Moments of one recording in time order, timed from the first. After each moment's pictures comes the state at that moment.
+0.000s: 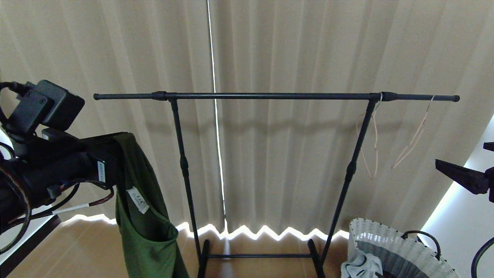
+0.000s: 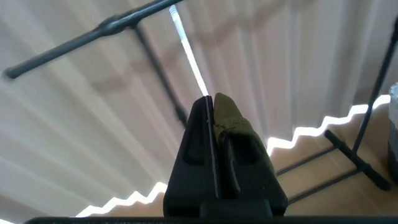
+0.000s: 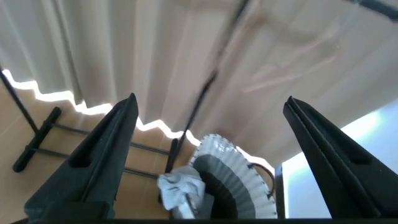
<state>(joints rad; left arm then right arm) -0.28 1.27 -0.63 -0.53 0.00 0.33 -0.03 1.09 -0.70 -0.09 0.07 -0.25</state>
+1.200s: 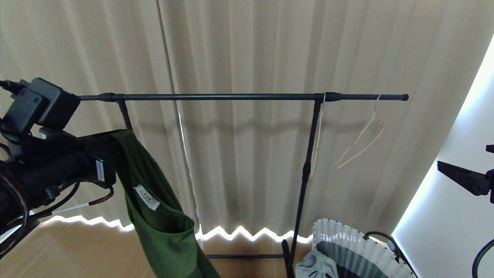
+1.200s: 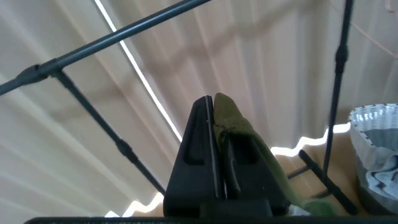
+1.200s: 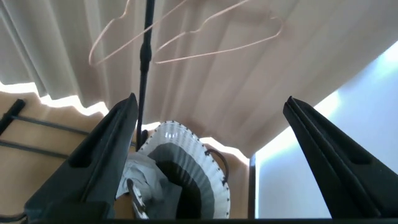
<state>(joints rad) -0.28 1.27 -0.62 -0.57 0.00 0.33 -0.05 1.09 -0.69 -0.09 0.07 -0.25</state>
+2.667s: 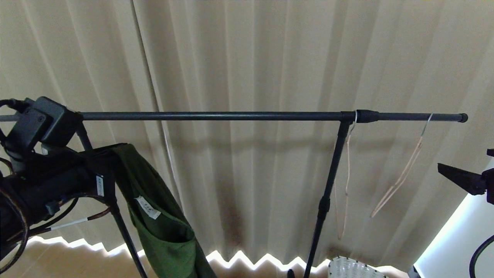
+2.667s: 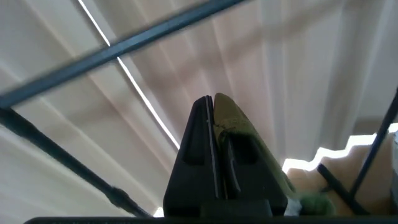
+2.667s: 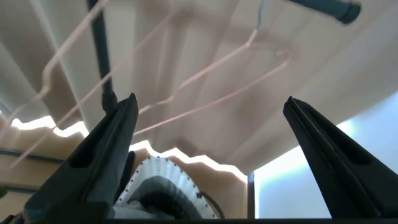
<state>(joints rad) -0.28 1.25 -0.54 -0.57 0.00 0.31 -0.07 1.12 -0.69 -0.09 0.04 -0.24</state>
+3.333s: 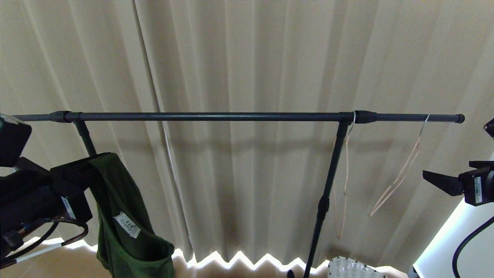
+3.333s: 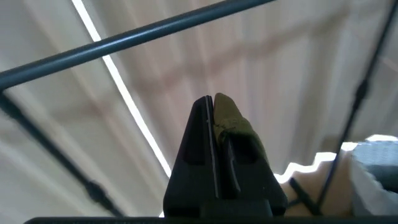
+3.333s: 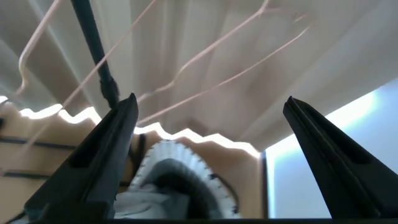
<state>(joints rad) -0.29 1.11 -0.44 -0.60 -0.05 0.21 -0.07 1.26 -0.69 -0.10 0.01 -0.17</state>
